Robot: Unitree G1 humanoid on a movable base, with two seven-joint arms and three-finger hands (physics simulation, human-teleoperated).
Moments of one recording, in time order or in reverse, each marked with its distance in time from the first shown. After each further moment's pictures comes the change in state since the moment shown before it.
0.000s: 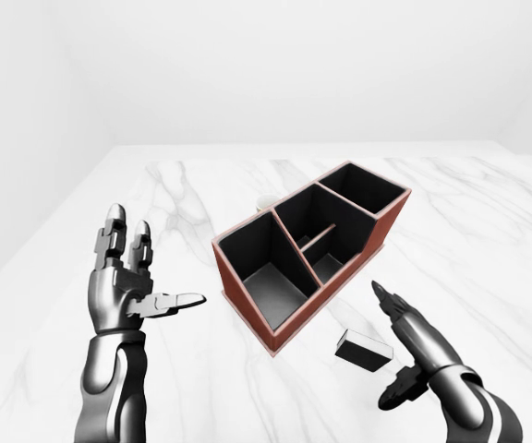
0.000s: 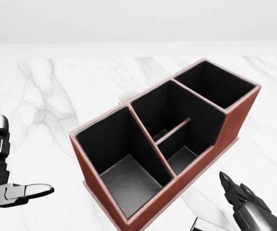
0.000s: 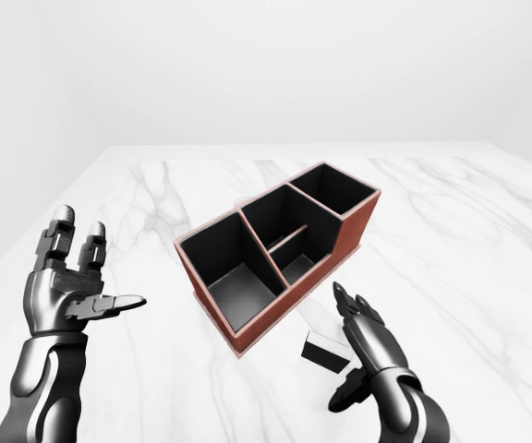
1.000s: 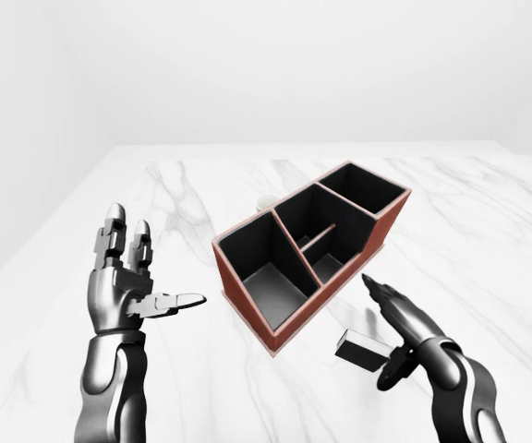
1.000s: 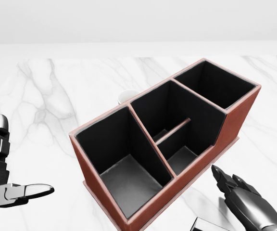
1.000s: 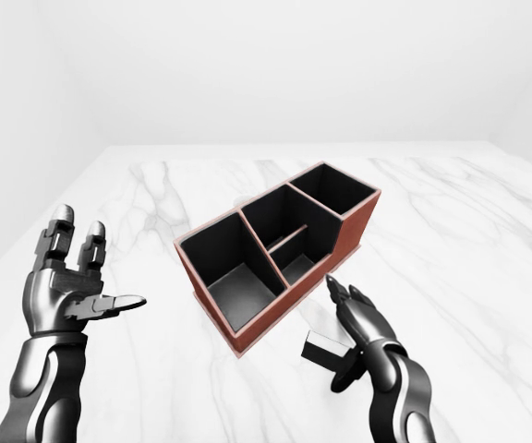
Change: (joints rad) left arm 0.001 -0.001 -0.001 -0.006 0.001 0.000 0.000; right arm -0.171 -0.089 0.013 0.189 -0.054 0.000 0.032
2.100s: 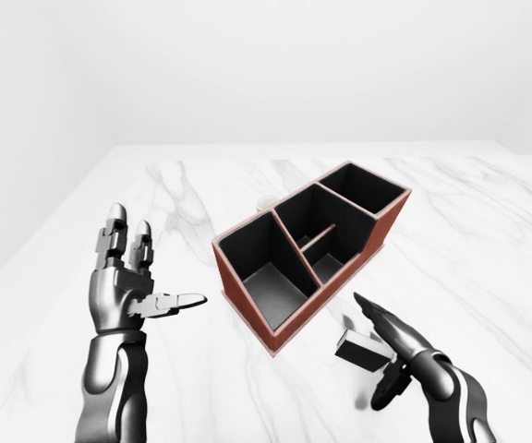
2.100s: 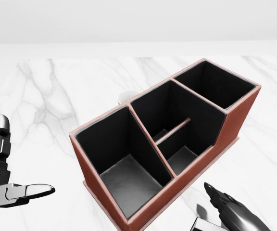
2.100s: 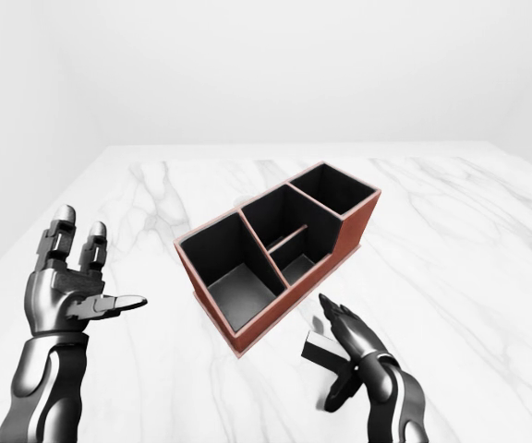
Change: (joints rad) left arm 0.000 -0.001 -0.003 0.003 0.001 0.000 0.000; right arm 0.045 -0.007 0.034 0.084 0.080 0.000 0.000
